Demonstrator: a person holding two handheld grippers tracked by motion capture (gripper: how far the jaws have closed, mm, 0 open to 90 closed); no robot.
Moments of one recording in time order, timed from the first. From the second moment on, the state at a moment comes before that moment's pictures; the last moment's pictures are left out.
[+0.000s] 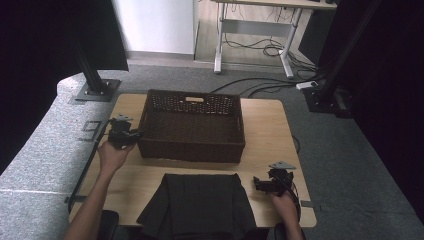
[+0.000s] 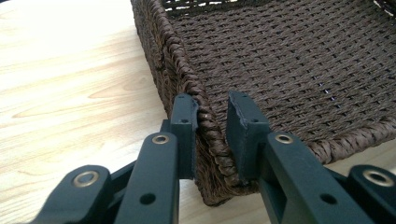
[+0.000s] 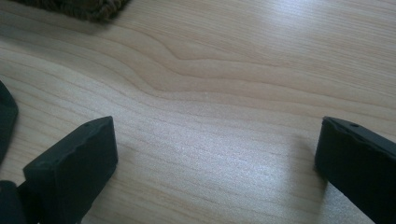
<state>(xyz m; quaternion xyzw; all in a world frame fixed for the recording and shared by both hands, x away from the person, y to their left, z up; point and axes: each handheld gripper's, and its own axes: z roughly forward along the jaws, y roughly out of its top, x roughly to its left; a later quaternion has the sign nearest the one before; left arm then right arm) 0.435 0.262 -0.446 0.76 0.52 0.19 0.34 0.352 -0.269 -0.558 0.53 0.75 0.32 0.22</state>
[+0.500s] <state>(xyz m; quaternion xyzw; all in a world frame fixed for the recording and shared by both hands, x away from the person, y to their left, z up) 0.410 0.242 -0.446 0.77 0.50 0.19 0.34 0.352 -0.269 -0.558 0.53 0.75 0.32 0.22</state>
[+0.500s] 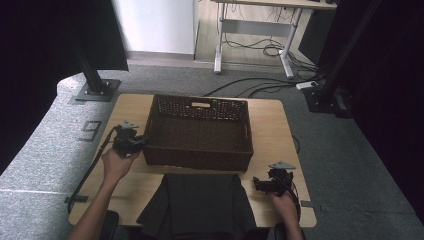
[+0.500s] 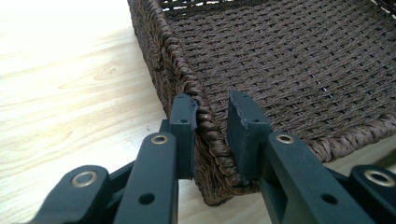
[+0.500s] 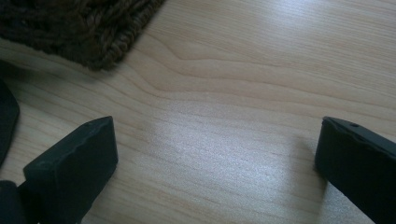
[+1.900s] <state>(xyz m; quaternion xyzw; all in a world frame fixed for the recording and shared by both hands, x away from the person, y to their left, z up) 0.332 0.259 -0.449 0.79 0.43 0.24 0.37 0.352 -0.267 -0.557 0.52 0.76 0.32 0.22</state>
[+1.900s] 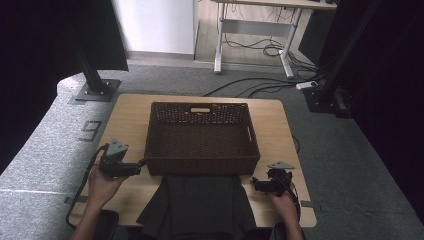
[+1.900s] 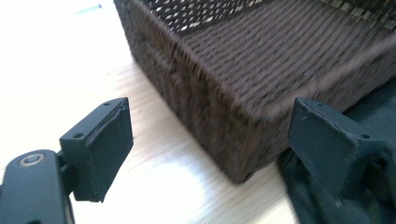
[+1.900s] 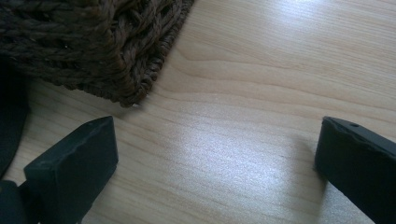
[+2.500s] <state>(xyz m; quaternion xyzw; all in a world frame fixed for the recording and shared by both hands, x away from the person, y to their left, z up) 0.320 0.242 -0.507 0.82 0.43 0.15 0.35 0.348 -0.266 -0.554 0.52 0.77 0.32 0.19</state>
